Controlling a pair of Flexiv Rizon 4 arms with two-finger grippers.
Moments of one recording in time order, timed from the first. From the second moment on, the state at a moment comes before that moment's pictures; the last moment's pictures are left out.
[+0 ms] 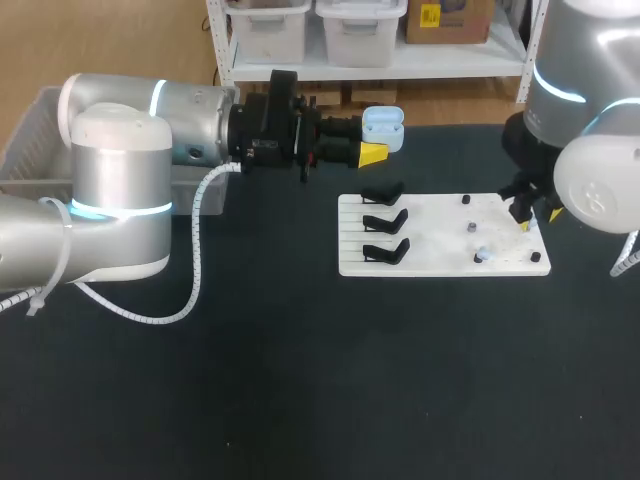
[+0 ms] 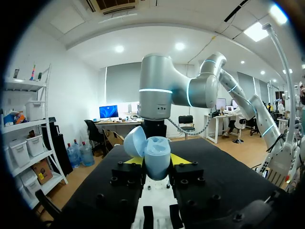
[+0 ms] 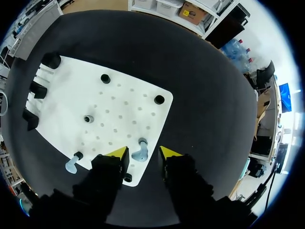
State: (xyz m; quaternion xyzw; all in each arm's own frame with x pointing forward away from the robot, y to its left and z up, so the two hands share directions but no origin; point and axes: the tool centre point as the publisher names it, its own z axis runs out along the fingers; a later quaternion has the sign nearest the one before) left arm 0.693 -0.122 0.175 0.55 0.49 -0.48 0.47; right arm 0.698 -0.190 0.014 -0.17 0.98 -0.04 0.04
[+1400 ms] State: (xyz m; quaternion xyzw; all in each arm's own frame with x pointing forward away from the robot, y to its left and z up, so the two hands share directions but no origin) left arm 0.693 -0.122 0.175 0.55 0.49 -0.48 0.47; right arm 0.677 -0.185 0.056 -0.18 0.98 -0.06 0.02
